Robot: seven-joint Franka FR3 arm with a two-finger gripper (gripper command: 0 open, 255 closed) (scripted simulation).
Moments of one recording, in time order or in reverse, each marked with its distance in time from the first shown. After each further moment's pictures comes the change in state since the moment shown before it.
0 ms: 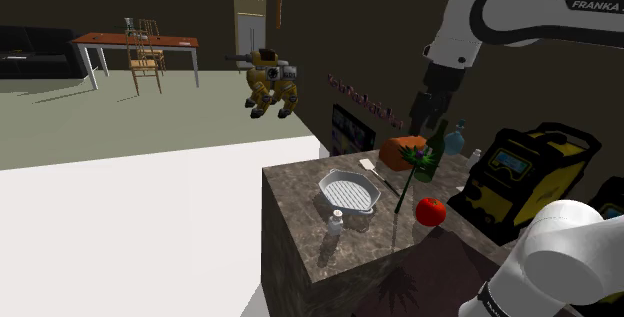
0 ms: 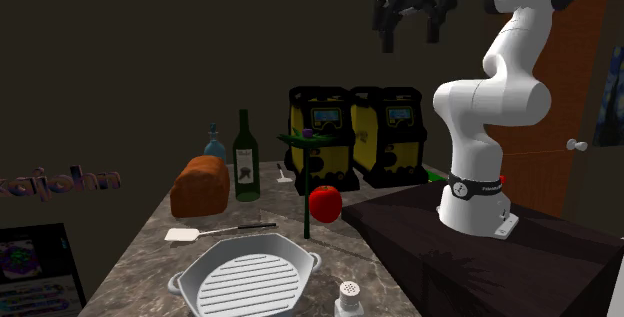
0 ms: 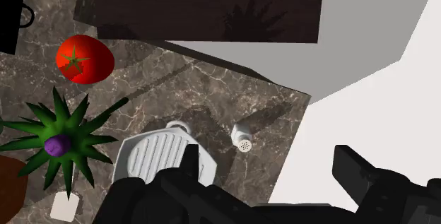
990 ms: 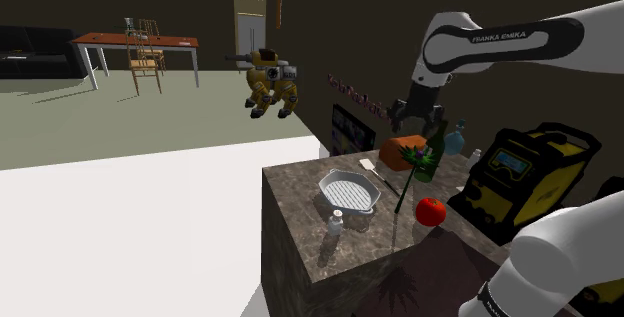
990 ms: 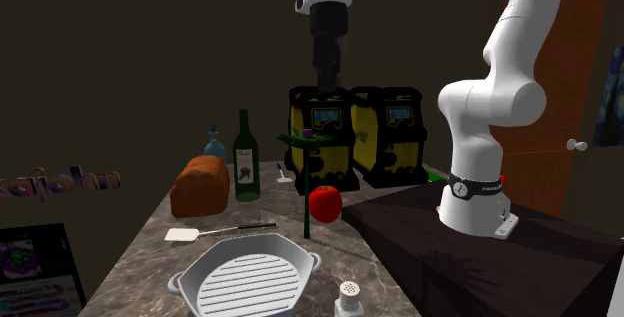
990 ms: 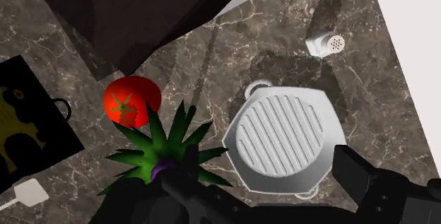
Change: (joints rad) arm -0.270 0.286 -0.009 0.010 -0.051 0.273 0.512
